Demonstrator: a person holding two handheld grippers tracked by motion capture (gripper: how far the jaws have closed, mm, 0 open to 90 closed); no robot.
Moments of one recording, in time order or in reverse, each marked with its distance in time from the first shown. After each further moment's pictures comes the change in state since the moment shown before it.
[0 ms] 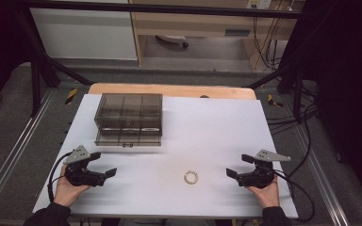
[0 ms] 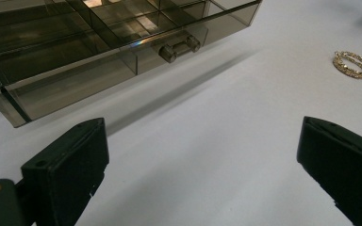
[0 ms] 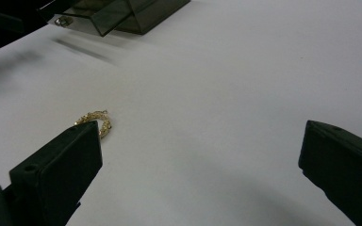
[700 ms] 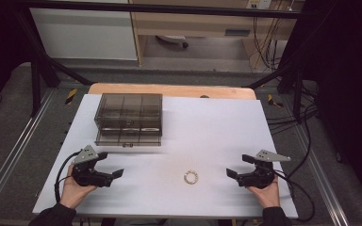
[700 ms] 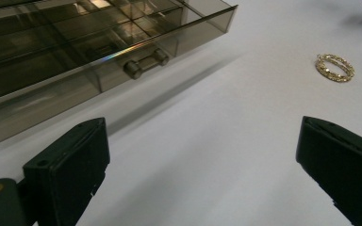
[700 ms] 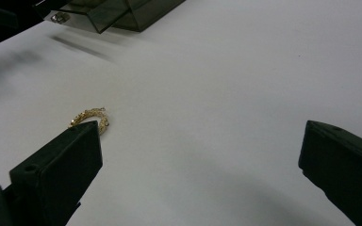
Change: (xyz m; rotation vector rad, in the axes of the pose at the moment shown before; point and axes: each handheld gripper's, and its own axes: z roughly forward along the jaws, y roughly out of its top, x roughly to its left) left arm -0.024 0.013 0.012 0.015 -0.024 0.029; right arm 0.000 0.000 0.000 0.008 -0.010 -0.006
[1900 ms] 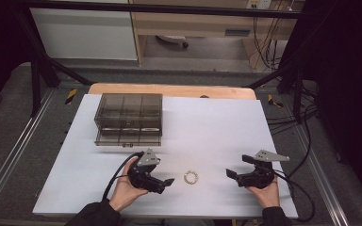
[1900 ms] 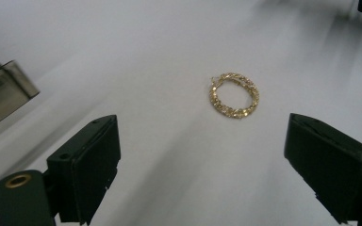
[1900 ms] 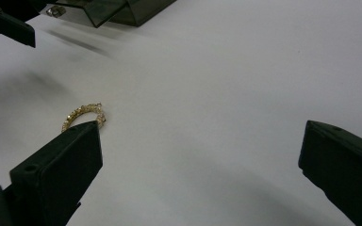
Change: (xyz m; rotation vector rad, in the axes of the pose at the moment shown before) left arm -0.111 0.057 0.094 0.136 -0.160 0.151; right arm 0.000 -0.001 0.001 0.021 -0.009 -0.006
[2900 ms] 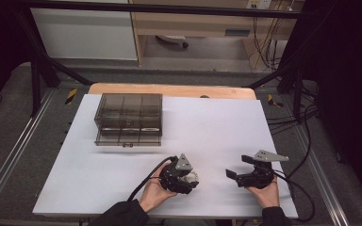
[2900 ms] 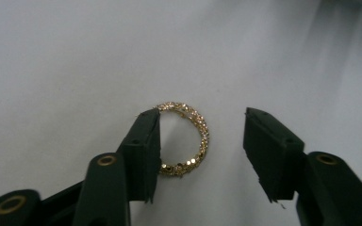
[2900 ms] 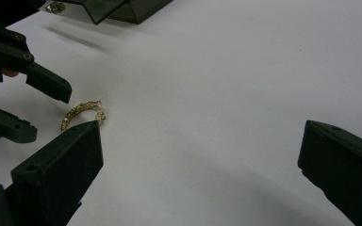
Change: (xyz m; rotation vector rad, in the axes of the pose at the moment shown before) left arm -0.041 0.027 0.066 0.124 -0.043 0.057; right arm 0.000 0.000 0.001 0.007 0.000 -0.010
